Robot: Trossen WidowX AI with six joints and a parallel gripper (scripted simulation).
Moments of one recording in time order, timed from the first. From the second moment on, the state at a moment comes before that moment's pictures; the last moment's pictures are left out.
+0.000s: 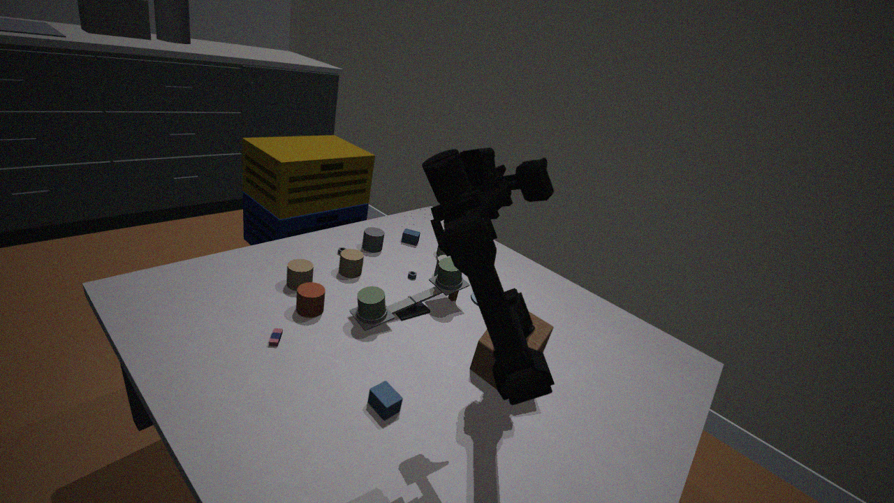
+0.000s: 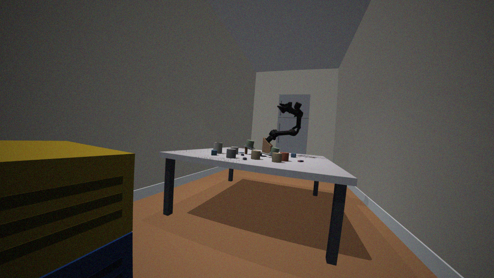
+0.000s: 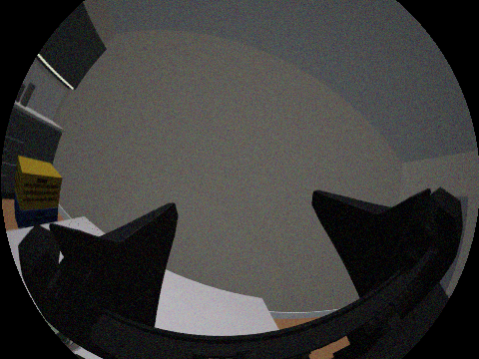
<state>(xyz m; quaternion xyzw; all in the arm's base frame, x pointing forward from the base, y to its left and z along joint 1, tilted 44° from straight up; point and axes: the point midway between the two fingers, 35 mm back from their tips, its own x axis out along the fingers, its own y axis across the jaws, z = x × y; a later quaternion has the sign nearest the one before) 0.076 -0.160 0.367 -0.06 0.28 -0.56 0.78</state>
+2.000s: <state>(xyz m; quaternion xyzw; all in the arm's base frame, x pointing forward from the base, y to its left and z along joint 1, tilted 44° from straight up) 0.208 -0.027 0.111 0.32 0.42 0.14 0.84</state>
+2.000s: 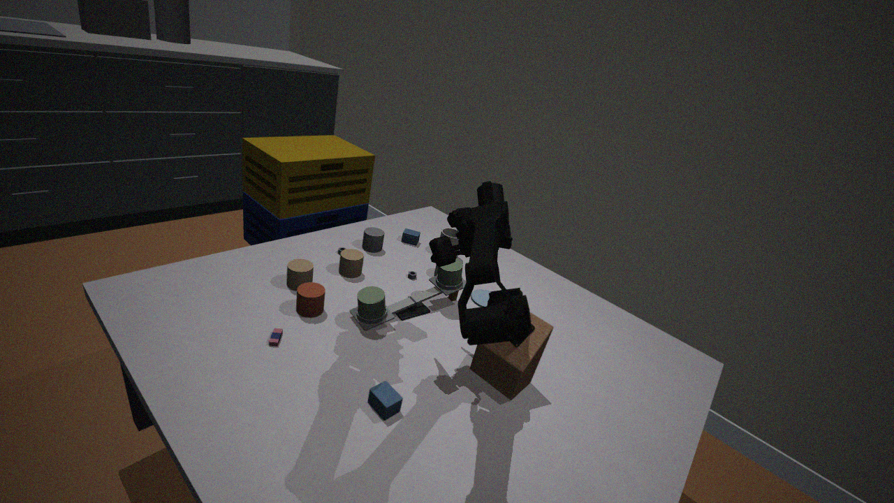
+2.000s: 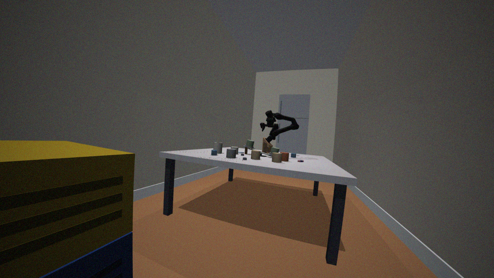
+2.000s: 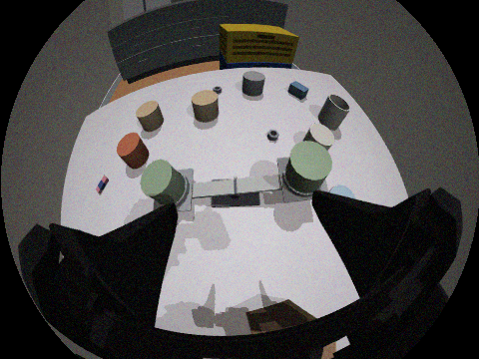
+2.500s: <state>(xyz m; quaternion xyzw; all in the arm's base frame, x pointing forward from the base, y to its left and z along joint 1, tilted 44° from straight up) 0.246 -0.002 0.127 0.17 0.44 0.28 0.84</state>
